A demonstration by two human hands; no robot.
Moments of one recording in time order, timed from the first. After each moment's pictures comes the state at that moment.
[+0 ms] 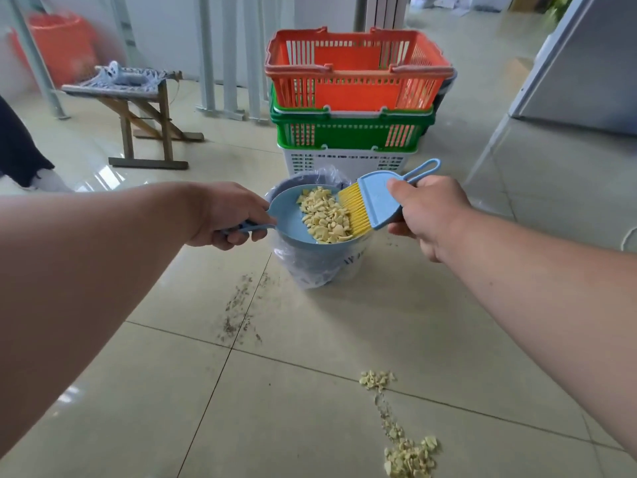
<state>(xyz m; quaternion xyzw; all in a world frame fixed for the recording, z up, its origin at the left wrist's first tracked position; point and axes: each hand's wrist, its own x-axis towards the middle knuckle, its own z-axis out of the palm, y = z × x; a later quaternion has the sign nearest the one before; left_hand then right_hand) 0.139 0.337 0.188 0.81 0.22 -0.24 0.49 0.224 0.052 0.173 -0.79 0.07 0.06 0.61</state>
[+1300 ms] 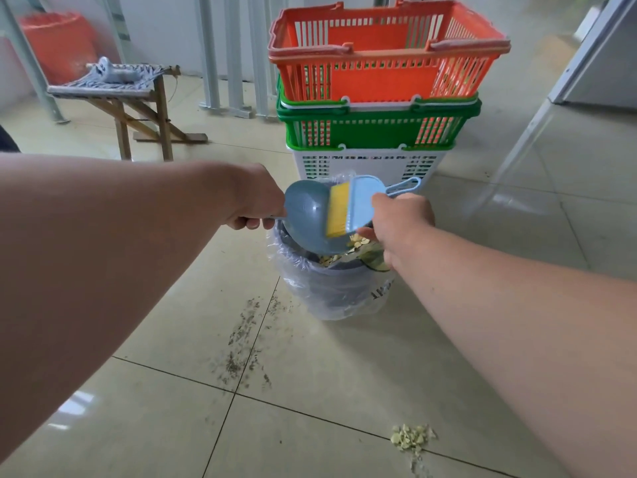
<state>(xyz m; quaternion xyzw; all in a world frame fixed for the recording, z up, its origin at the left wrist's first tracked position) 0.264 0.360 0.147 0.91 0.27 -0.20 0.25 0.304 0.152 0.092 -0.75 0.18 0.07 0.64</state>
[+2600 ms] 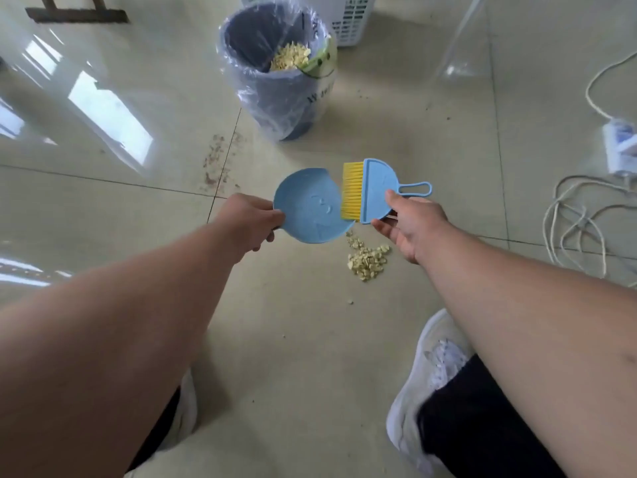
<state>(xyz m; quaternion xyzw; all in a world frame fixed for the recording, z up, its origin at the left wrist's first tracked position) -0.082 0.185 0.056 0.82 0.29 -0.18 0.46 -0.007 -0.079 0.044 -0.61 0.33 0.19 0.69</state>
